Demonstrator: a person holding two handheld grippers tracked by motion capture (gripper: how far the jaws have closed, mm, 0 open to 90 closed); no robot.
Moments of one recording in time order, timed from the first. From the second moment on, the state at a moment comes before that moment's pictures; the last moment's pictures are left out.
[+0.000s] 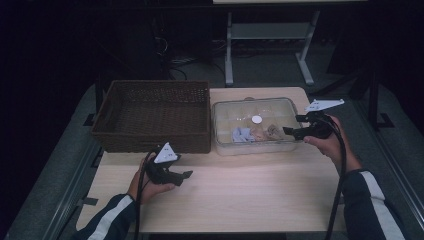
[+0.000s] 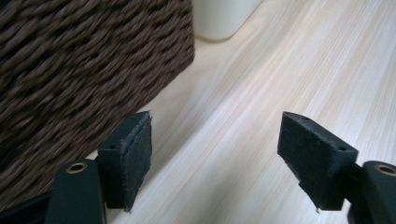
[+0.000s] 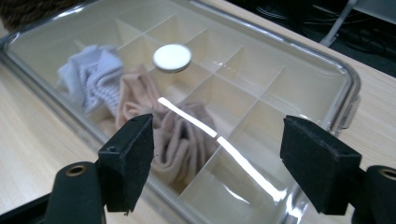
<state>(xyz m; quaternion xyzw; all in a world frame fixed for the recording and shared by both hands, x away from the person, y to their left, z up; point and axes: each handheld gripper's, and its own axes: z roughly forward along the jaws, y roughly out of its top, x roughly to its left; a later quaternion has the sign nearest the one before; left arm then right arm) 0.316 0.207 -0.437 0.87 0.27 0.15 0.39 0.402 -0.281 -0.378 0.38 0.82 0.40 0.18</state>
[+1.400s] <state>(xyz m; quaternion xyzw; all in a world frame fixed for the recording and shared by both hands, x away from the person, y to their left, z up) 0.297 0.305 -0.474 0.87 0.30 0.14 0.37 0.273 -0.296 -0.476 0.39 0.83 0.36 0.17</state>
